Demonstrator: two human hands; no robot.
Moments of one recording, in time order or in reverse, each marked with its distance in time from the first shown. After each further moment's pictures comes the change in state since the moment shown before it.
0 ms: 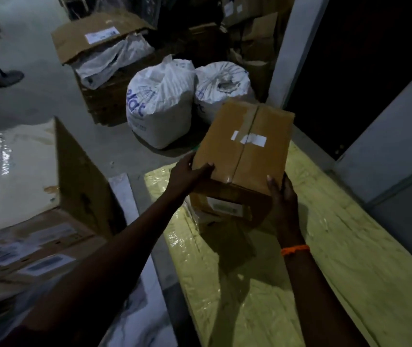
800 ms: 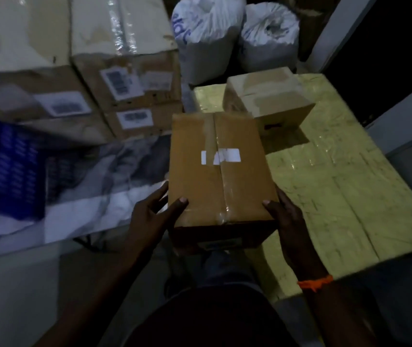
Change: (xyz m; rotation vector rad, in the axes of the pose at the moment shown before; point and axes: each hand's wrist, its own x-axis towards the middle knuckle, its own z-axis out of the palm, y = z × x) left_hand -0.481 -0.138 -0.145 -0.396 0.206 -0.263; right_hand -0.396 0.010 -0.008 -0.019 -0.369 0.204
